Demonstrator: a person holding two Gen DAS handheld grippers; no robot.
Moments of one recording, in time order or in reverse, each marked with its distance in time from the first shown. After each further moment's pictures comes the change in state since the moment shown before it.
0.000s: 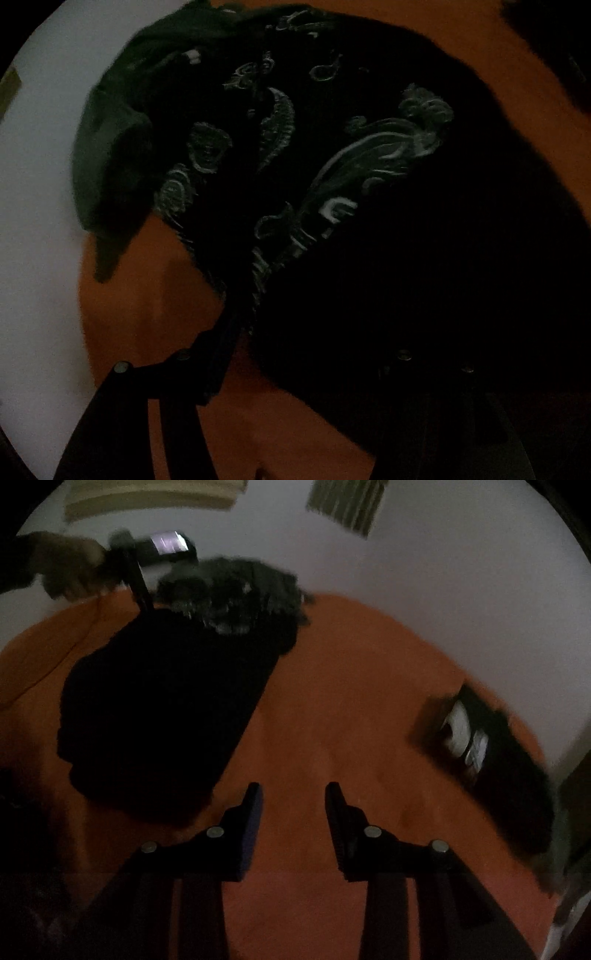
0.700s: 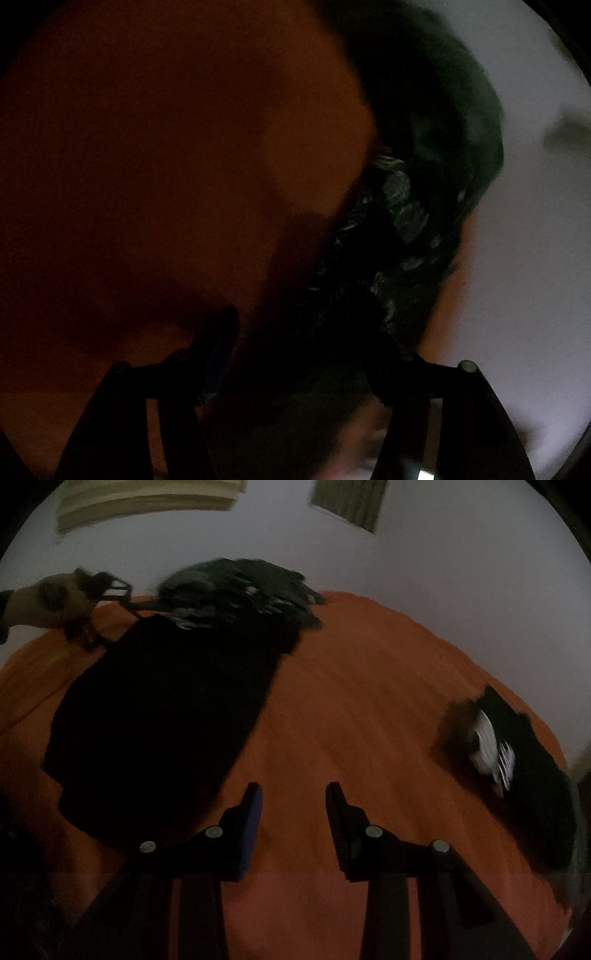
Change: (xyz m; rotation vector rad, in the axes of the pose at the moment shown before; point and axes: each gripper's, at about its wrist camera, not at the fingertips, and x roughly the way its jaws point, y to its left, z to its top) left arm 0.052 0.157 -0.115 -1.238 -0.007 -0.748; right arm 0.052 -0.011 0.031 0.014 0.026 0.120
